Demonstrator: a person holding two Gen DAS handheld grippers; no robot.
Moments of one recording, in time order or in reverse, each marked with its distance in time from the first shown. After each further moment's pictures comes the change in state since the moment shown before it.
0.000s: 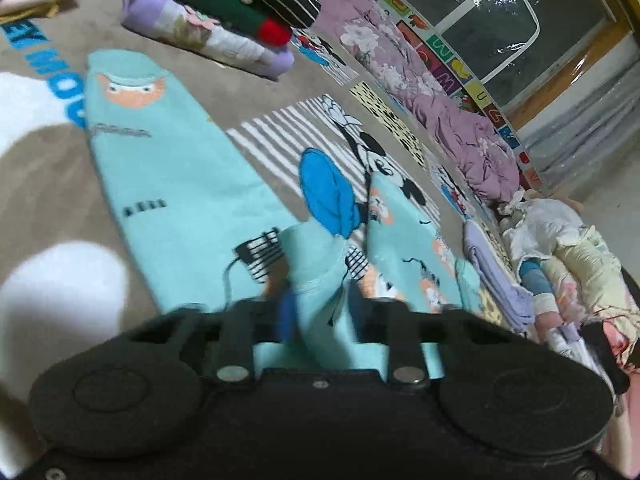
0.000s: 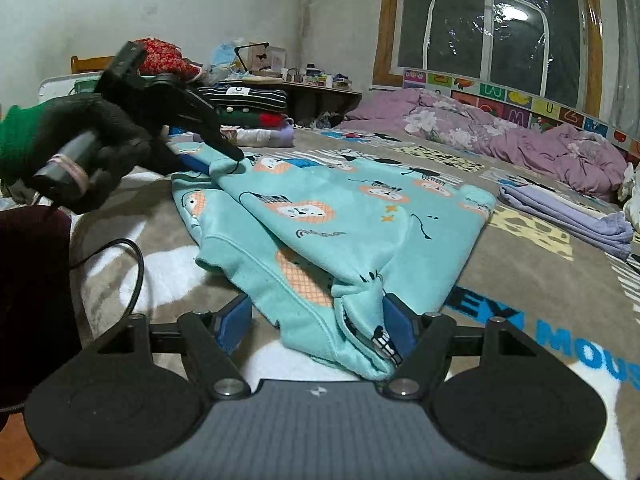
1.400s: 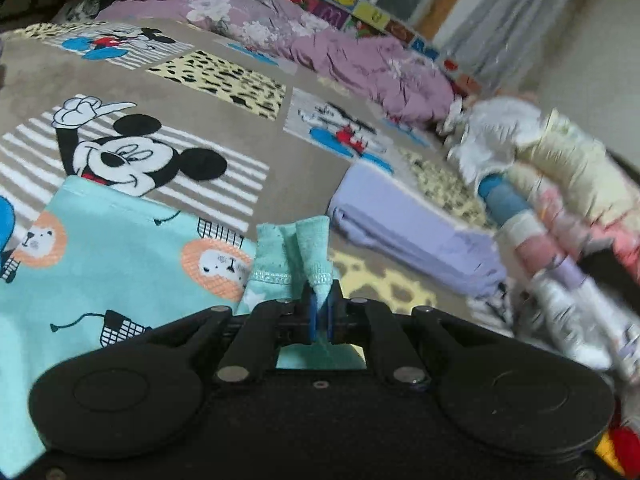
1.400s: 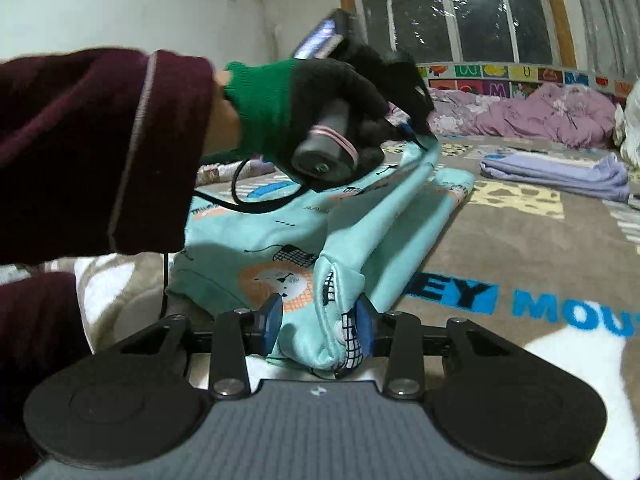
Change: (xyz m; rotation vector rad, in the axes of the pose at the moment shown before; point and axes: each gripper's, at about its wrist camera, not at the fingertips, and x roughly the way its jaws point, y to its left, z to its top) left arm 0.199 -0.217 -0.038 0.404 0.103 0.003; right arm 0.003 -0.042 -0.011 0.202 -0.065 0.045
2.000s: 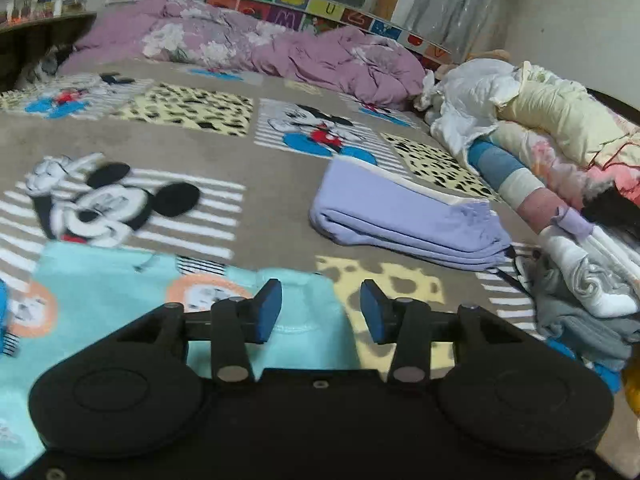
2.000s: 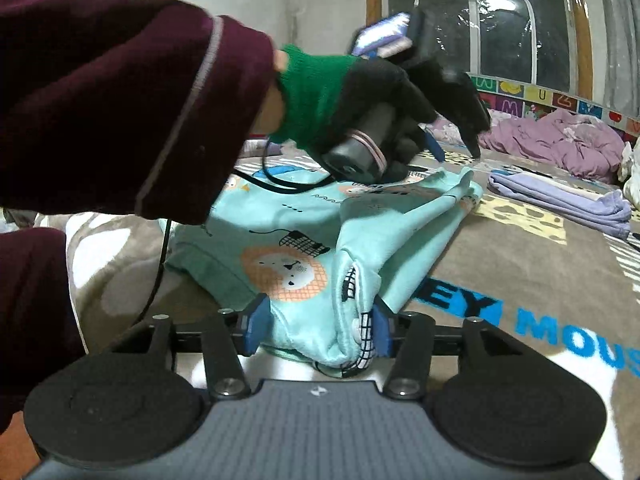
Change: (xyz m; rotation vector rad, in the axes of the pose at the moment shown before) left arm -0.002 -0.017 0.005 0.239 -0.030 0.043; right arm 0.012 0.011 -0.001 -0.113 0.033 -0.028
